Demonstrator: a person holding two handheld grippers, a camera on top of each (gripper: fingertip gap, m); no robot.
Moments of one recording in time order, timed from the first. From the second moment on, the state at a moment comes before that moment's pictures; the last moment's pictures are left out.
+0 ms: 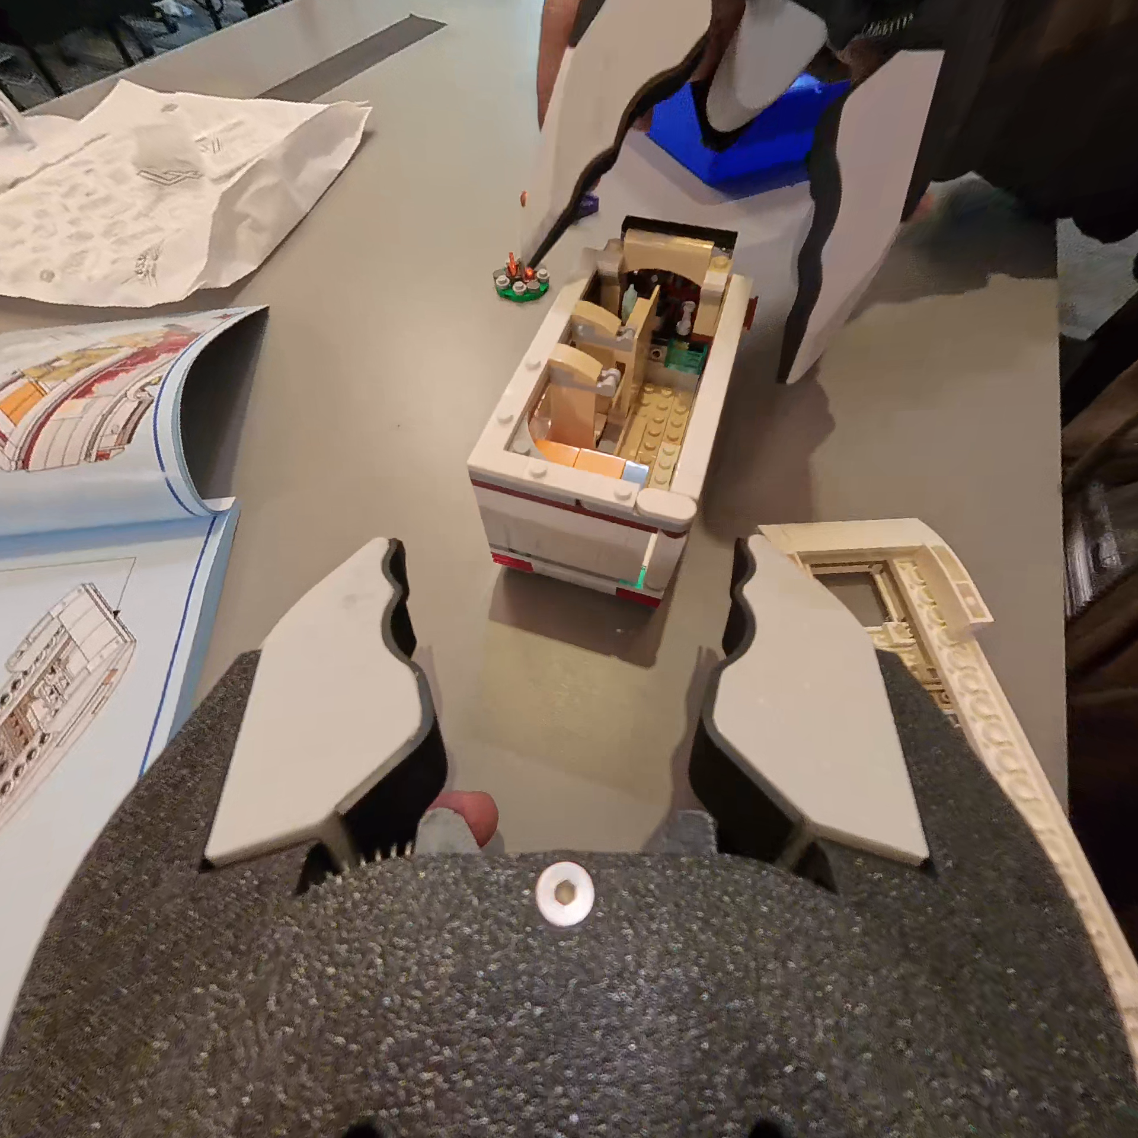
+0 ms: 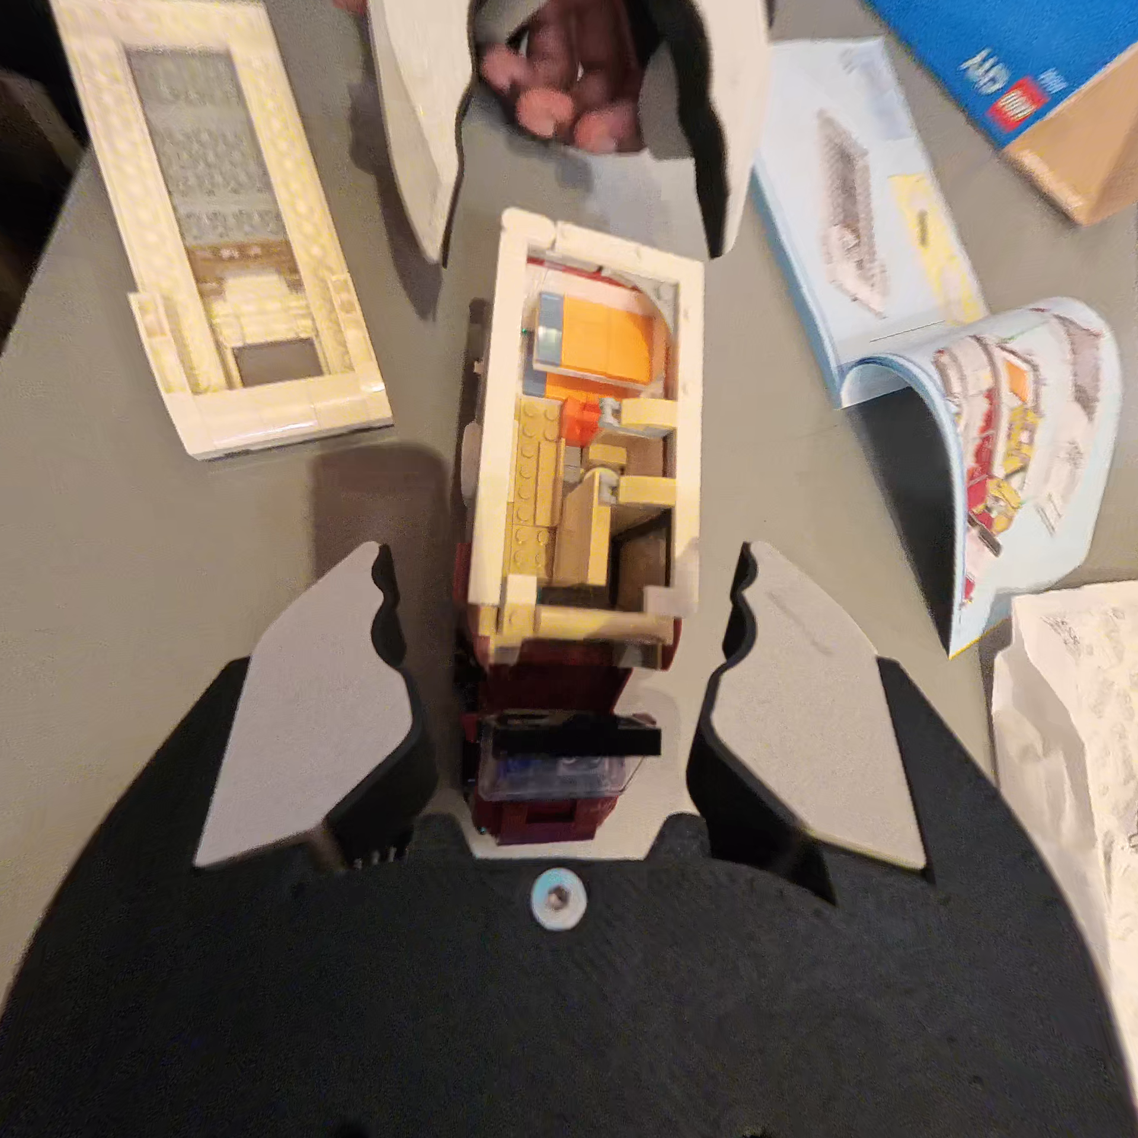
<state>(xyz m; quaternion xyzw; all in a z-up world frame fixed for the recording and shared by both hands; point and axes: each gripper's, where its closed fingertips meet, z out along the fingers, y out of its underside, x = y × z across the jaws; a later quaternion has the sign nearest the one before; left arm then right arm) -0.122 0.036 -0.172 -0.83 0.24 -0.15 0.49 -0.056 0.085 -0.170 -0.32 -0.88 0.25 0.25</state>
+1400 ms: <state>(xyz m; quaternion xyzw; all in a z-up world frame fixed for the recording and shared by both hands) -0.126 0.061 -0.117 -0.71 0.07 -0.36 0.60 -0.124 0.095 -0.108 -0.35 -0.89 0.24 0.18</state>
